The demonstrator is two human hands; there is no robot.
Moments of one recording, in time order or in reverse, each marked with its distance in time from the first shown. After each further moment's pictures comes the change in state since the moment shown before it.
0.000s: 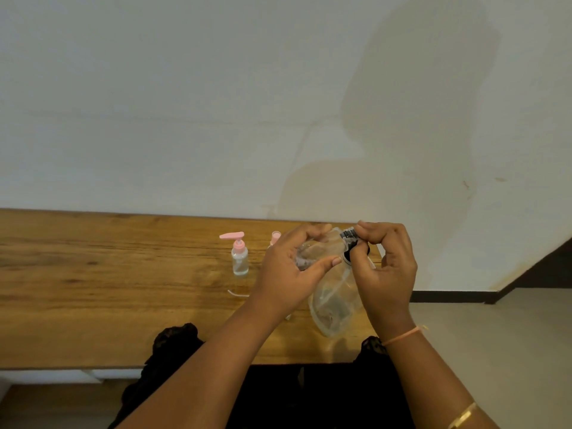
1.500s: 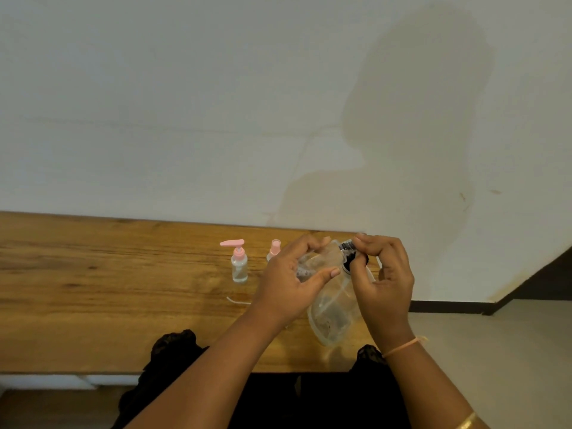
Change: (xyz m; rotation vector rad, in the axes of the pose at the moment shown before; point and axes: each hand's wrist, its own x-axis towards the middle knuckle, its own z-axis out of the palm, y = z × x) left_hand -0.002 -0.003 0.001 0.008 -0.031 -0.024; right_hand -0.002 0.004 -0.004 0.006 -0.041 -0.009
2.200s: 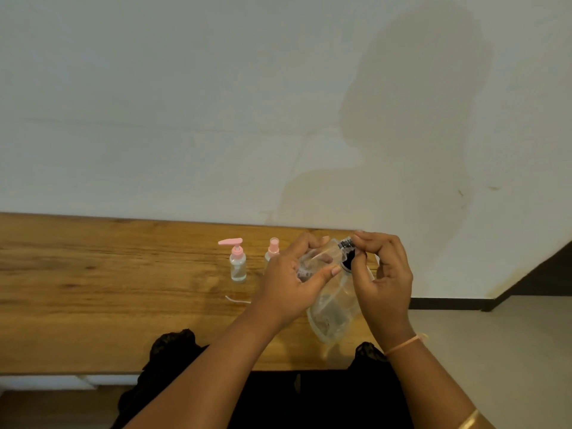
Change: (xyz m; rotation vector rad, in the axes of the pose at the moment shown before) left_hand 0.000 0.003 0.001 -0.006 -0.049 -0.017; right_hand 0.000 0.002 -0.003 0.013 -0.022 0.002
